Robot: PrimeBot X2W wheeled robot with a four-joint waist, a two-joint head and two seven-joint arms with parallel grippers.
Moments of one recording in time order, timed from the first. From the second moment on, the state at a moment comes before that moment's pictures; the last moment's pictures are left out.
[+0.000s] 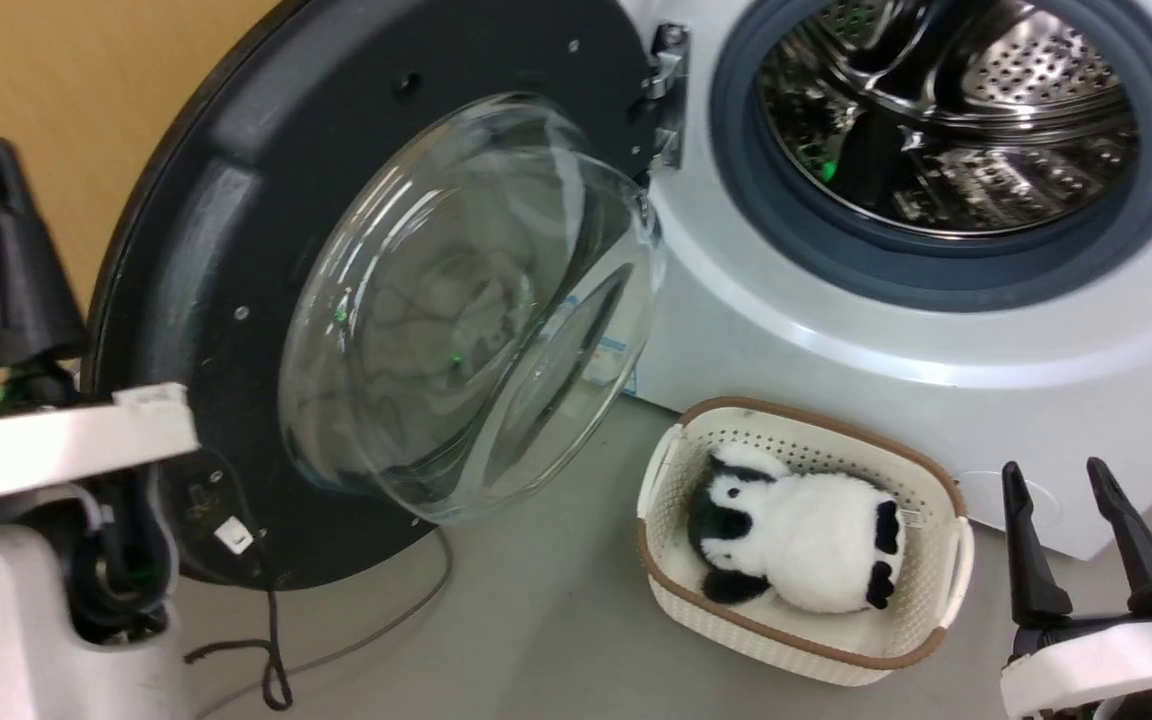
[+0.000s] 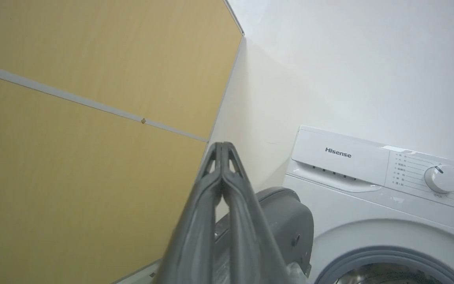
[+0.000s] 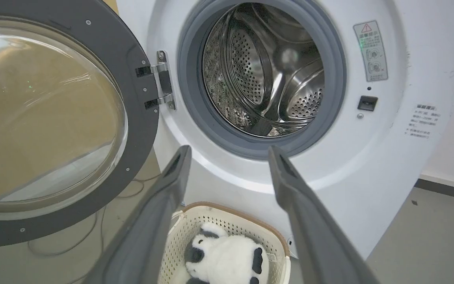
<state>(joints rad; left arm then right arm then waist) -0.37 0.06 0.22 -0.19 -0.39 -0.06 -0.13 0.01 -0.05 -0.15 -0.01 0.08 0.13 -0.13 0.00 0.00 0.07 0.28</state>
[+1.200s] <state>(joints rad) -0.41 0.16 0.37 0.26 -1.27 -0.10 0.38 -0.03 -0.05 -0.23 -0.03 0.09 0.13 -0.21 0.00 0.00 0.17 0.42</state>
